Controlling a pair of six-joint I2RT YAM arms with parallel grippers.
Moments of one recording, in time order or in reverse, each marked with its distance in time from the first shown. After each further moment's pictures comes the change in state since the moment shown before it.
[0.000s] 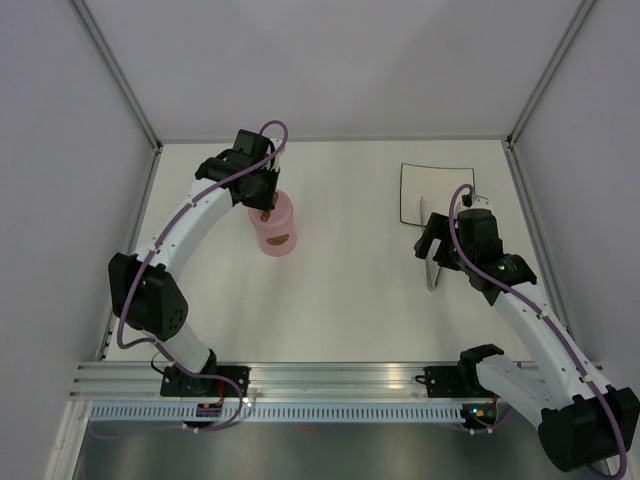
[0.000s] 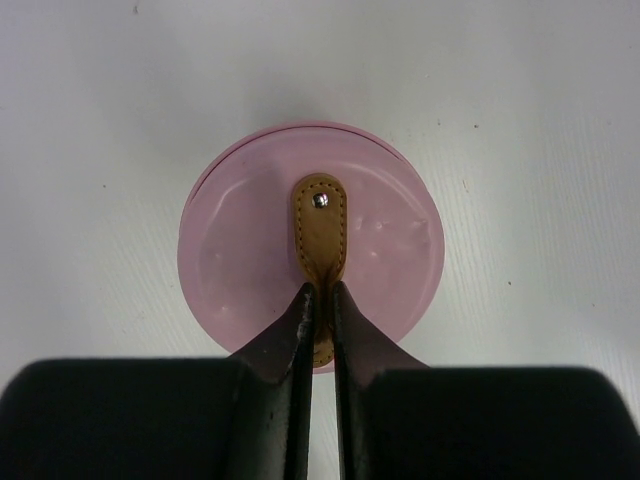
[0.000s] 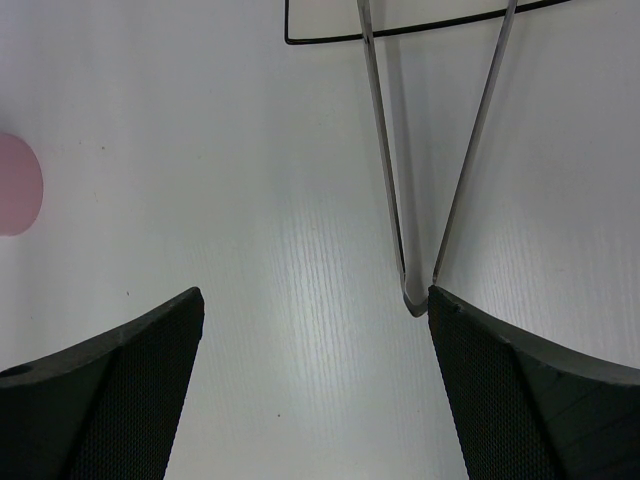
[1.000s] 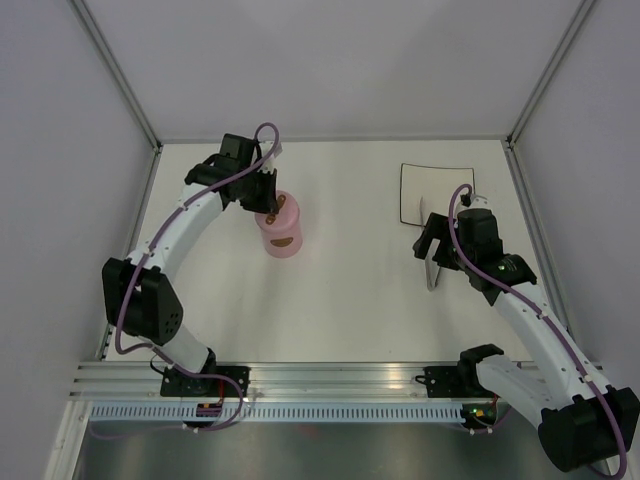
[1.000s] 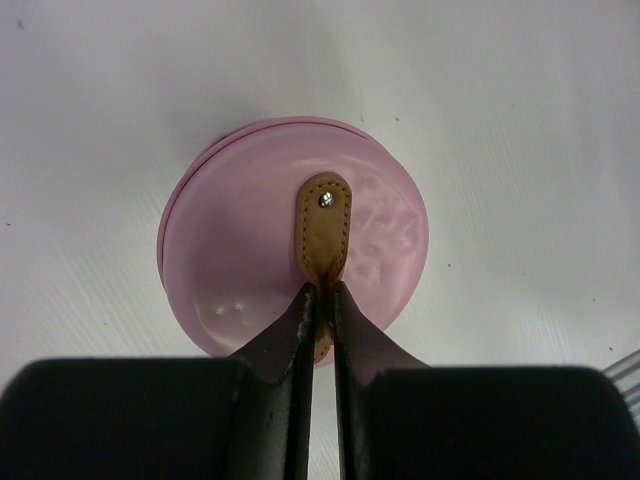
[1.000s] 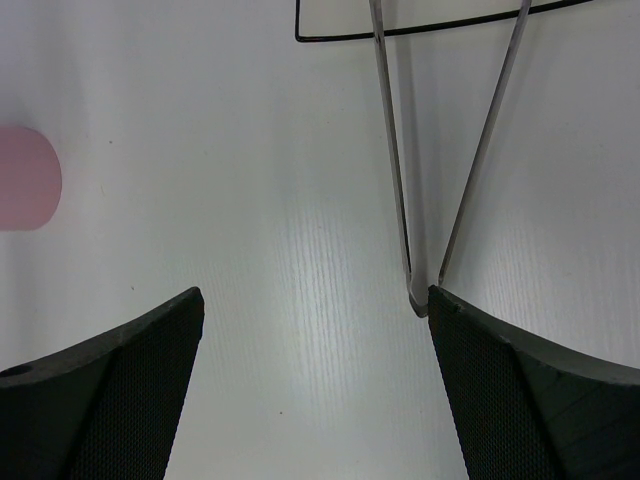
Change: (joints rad) left arm 0.067 -0.016 -0.073 0.085 0.248 0.021; right arm 0.000 0.000 0.000 0.003 -0.019 -0.010
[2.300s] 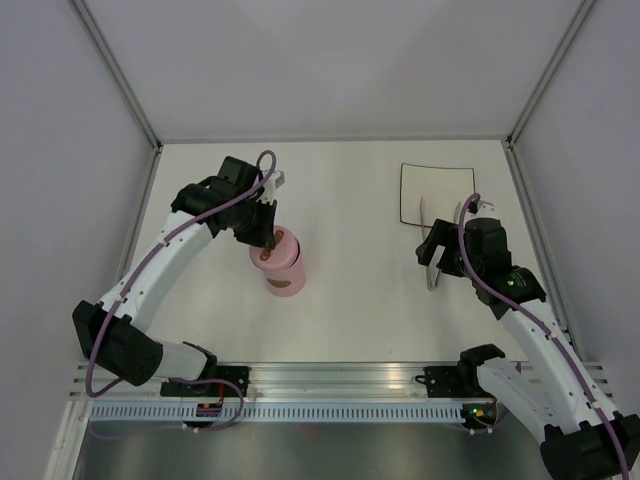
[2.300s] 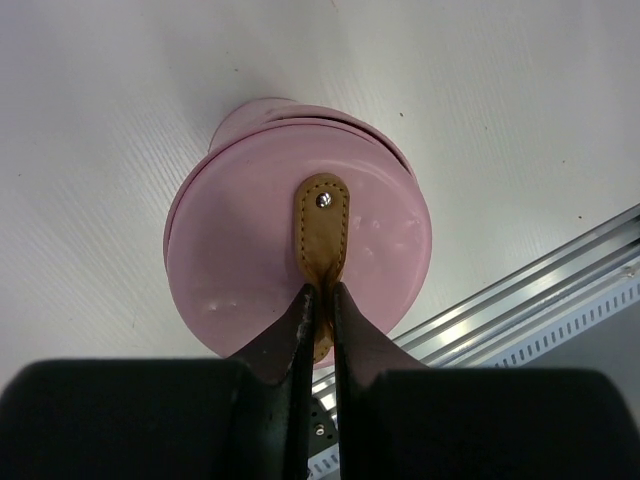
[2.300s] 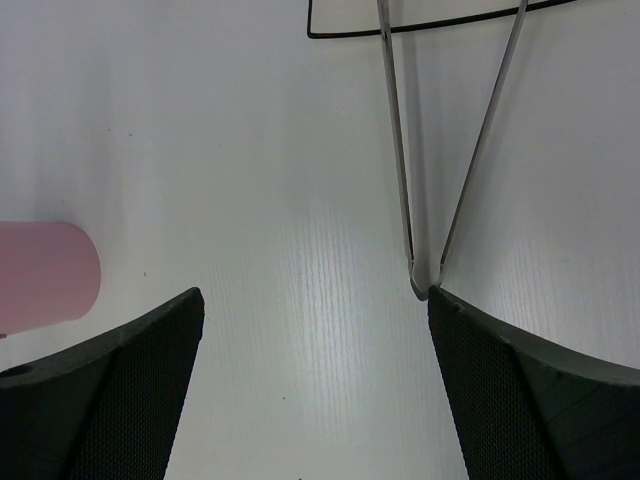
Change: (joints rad) left arm -0.122 -0.258 -0.103 -0.274 -0.020 -0.060; right arm 0.000 -0.116 -0.032 -0.031 -0.015 0.003
